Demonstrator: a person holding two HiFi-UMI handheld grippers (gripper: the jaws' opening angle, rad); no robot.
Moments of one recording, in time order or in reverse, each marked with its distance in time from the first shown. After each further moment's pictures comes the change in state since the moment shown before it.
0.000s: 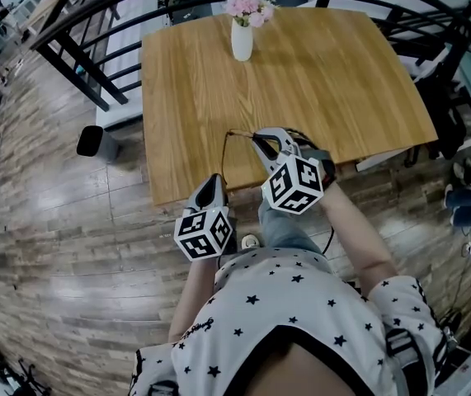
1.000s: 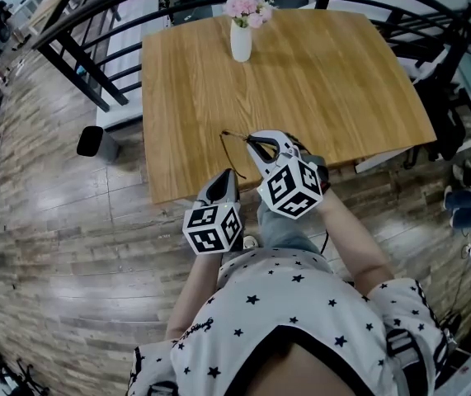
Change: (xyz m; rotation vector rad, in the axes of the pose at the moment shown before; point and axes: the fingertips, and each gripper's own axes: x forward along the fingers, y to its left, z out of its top) left arm 0.011 -0.038 -0.002 0.048 0.026 -0.087; right arm -0.013 0.004 0.015 0.154 -0.086 -0.002
